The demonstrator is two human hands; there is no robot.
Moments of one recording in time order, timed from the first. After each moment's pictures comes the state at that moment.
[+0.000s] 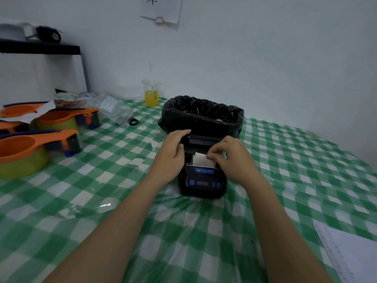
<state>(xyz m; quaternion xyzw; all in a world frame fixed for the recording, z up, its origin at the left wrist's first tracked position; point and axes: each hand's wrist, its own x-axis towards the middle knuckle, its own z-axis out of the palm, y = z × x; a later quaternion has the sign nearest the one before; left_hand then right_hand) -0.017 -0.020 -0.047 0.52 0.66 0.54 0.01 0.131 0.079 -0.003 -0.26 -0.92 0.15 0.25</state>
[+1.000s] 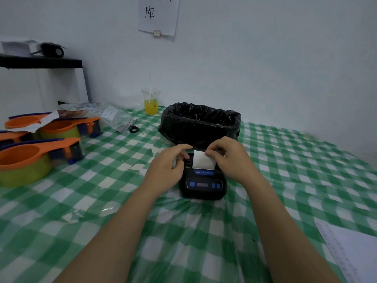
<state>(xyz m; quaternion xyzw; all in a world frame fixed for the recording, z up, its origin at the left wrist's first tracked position) -0.012 -0.043 -0.049 0.53 0.68 0.50 0.01 0.128 0.076 -0.002 -0.24 -0.90 0.21 0.30</state>
